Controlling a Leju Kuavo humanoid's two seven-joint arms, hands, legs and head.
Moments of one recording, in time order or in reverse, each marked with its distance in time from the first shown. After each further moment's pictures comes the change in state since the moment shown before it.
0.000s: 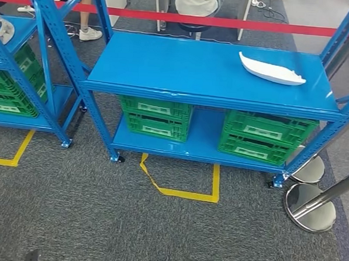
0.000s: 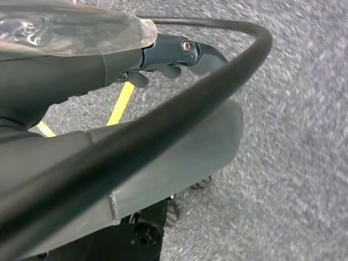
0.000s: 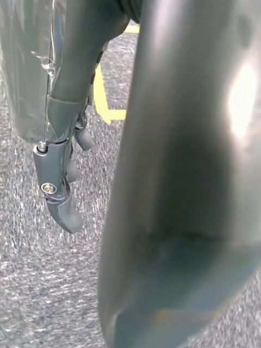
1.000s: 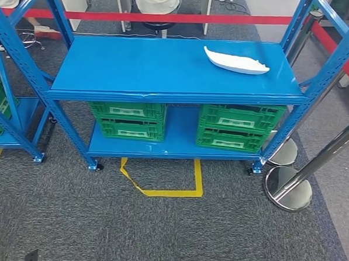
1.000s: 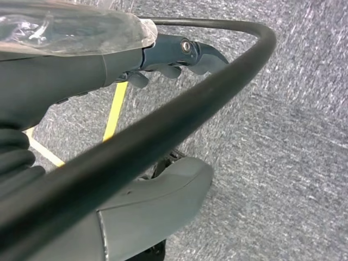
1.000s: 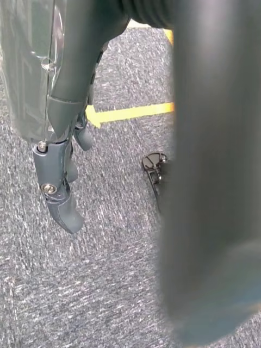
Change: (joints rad) left arm -0.003 0.003 0.000 0.000 -0.046 0.000 0.009; right arm -0.004 -0.004 0.000 0.002 -0.035 0.003 0.000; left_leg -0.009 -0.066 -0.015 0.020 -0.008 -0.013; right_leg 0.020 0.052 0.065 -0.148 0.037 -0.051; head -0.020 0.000
